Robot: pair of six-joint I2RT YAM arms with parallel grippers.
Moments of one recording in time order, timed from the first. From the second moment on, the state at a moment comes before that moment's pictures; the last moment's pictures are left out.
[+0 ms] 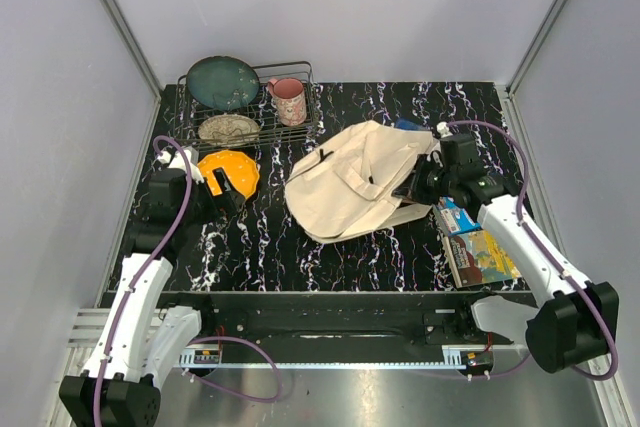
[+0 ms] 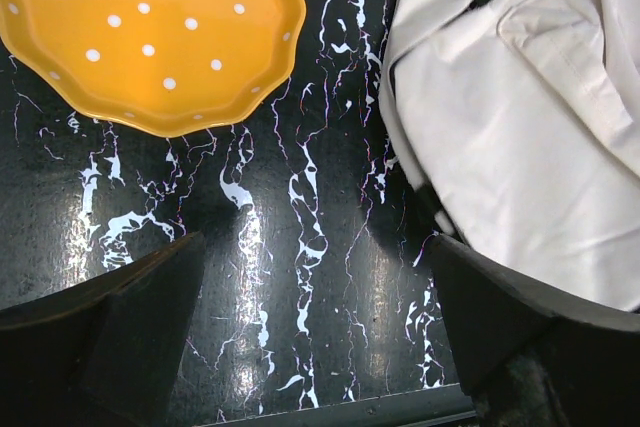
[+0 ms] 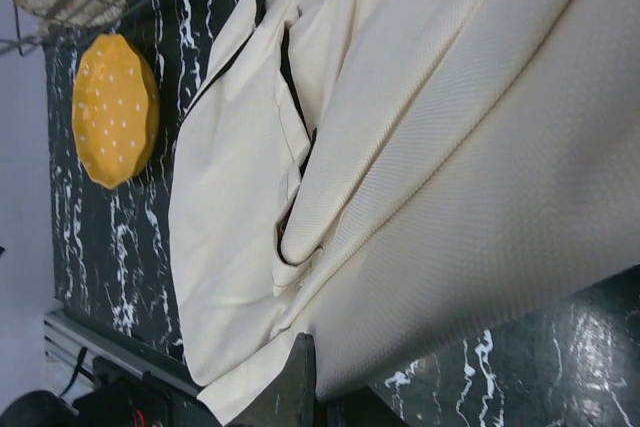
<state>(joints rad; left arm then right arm) -0.07 0.76 0.75 -0.63 0.16 -0.40 0.30 1.16 0.92 -0.50 -0.32 0.63</state>
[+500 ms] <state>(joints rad) -0.07 0.76 0.75 -0.63 0.18 -0.40 0.34 1.42 1.20 -0.98 -0.33 0.27</state>
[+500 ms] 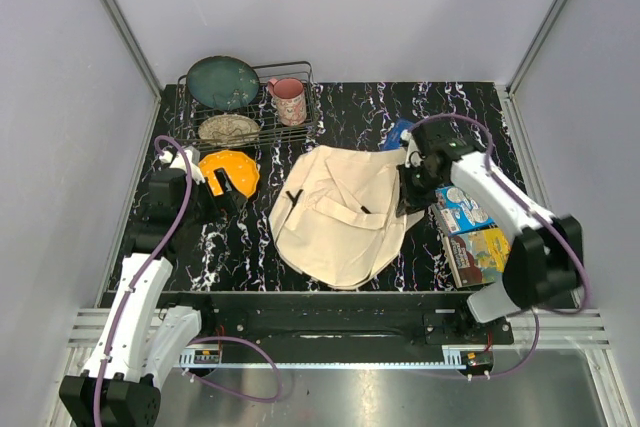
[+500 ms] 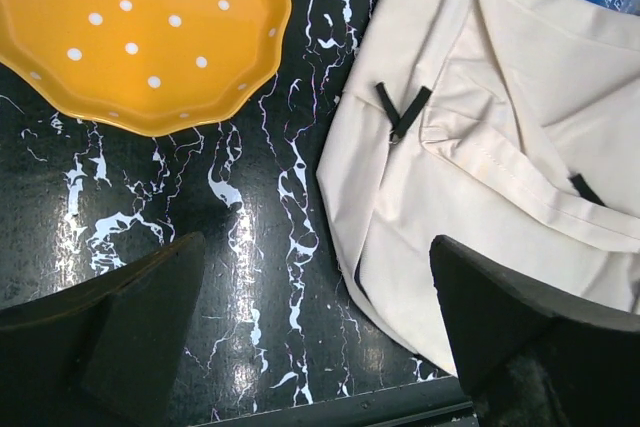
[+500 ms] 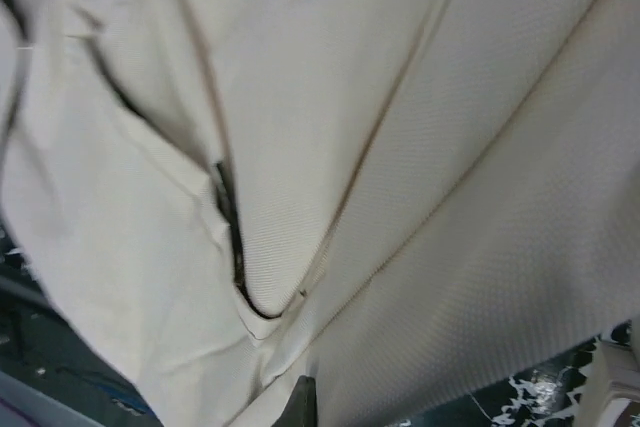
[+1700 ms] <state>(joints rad) -0.07 0.79 0.75 -0.60 0.22 -0.40 0.35 1.04 0.33 -0.07 -0.23 1.13</state>
